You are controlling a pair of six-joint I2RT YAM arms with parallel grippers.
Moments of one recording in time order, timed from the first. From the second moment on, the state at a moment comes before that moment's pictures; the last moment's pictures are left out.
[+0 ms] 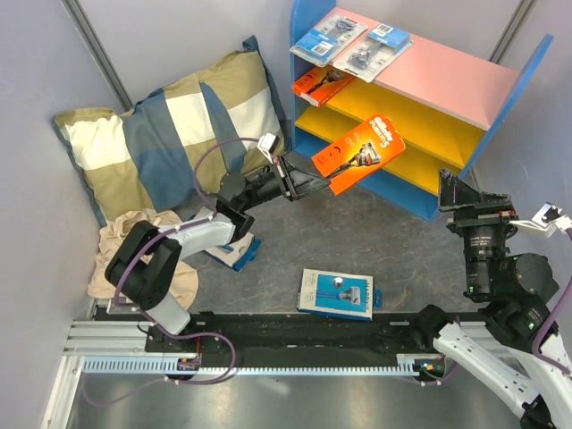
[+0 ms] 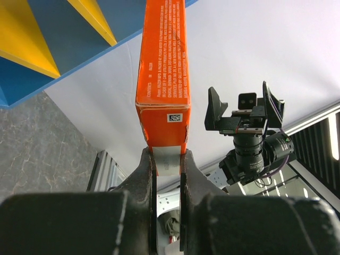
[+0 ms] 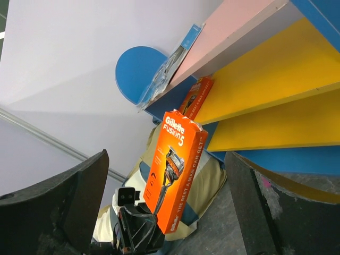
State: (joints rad) left arm -0.62 1.61 0.87 1.15 0.63 -1.39; right arm 0.67 0.40 0.93 -0.23 0.72 0.78
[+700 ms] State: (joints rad) left arm -0.60 1.92 1.30 0.96 0.63 -1.40; right arm 0.67 0.35 0.96 -0.26 0.79 0.71
